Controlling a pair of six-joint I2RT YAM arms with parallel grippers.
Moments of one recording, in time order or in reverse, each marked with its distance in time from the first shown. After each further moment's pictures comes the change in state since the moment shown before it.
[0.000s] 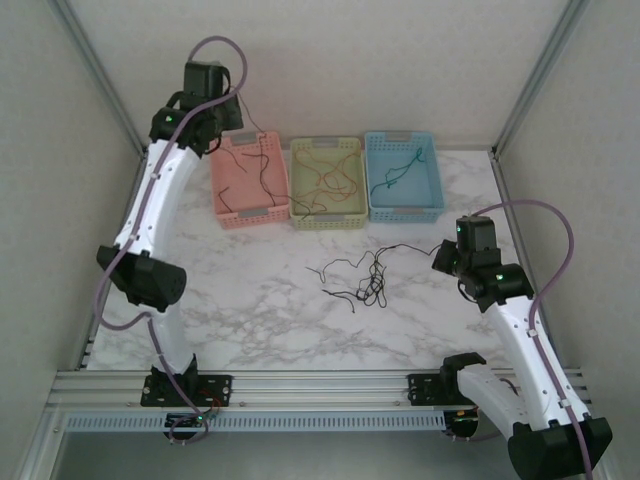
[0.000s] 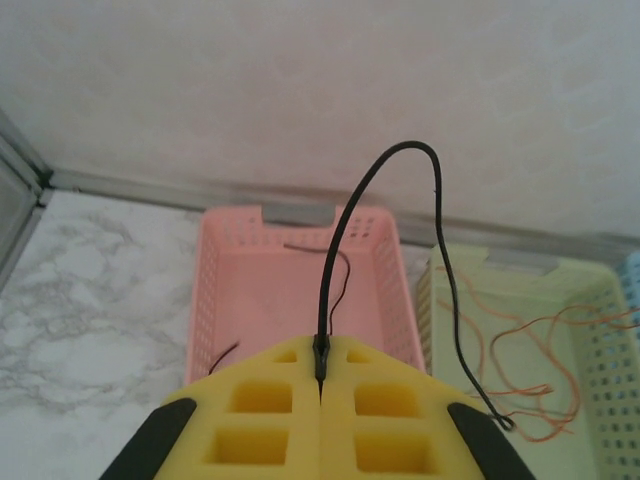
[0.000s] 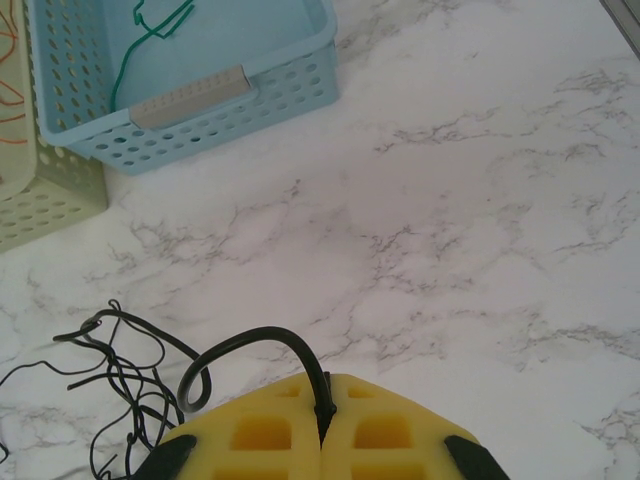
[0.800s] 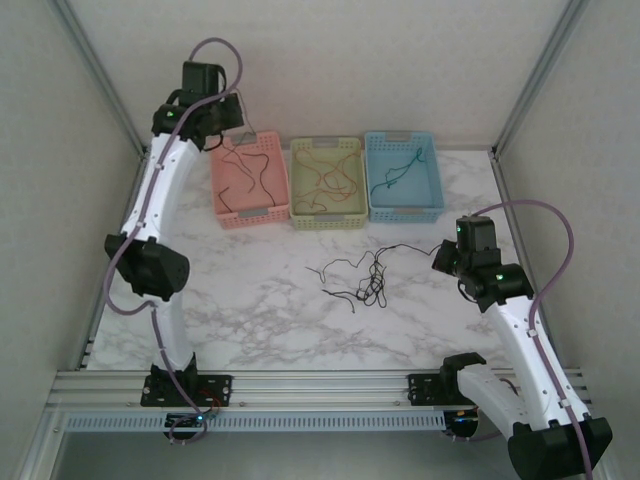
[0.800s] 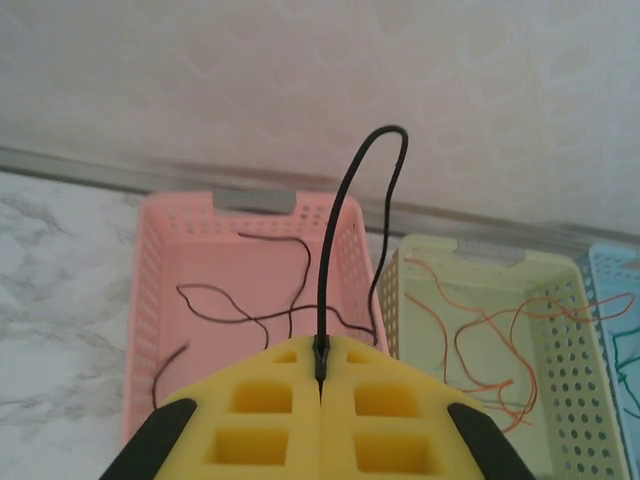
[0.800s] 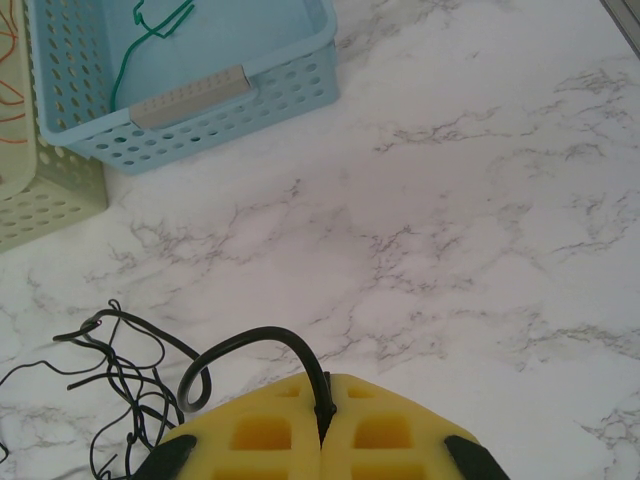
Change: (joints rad) left arm 0.049 0.101 0.062 0.014 0.164 -0.040; right arm 0.000 0.000 0.000 0.000 0.000 0.000
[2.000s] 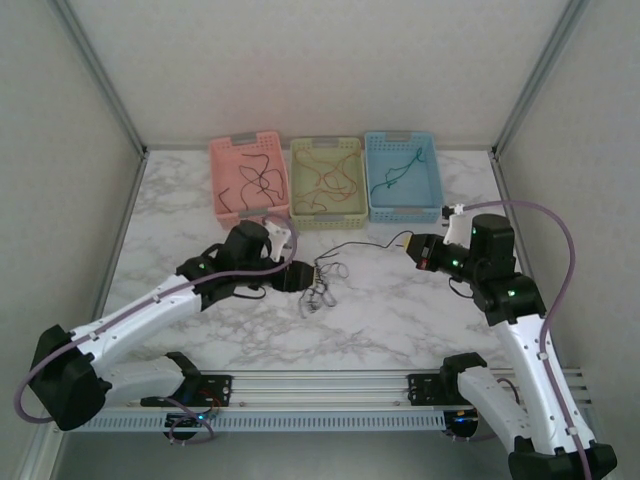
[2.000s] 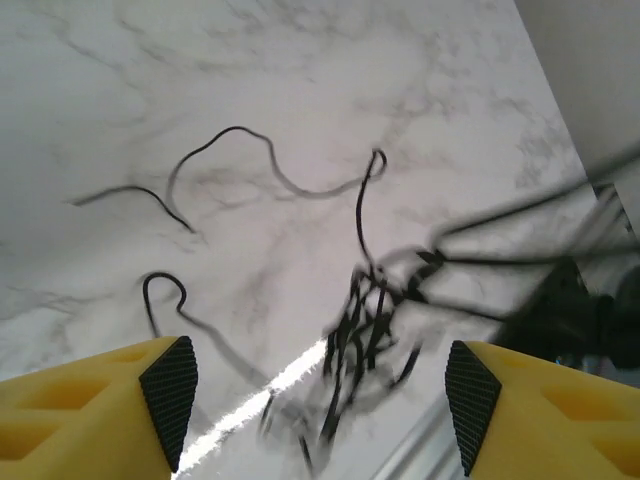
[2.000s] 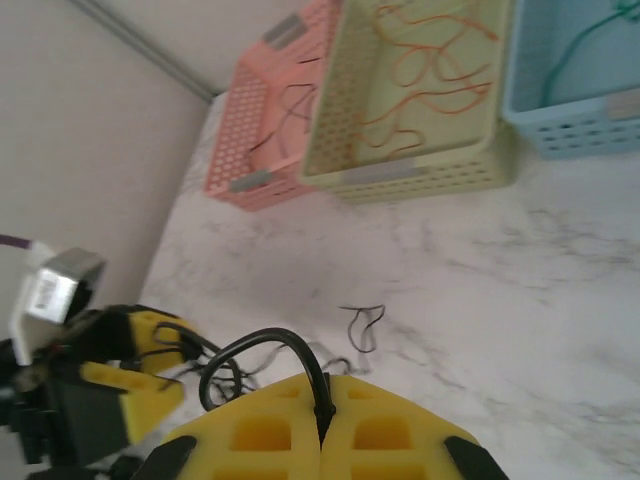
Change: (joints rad) left arm -0.512 -0.903 -1.506 0.527 0.418 -0.157; right arm 0.000 -0.100 0.029 0.186 -0.715 0.033
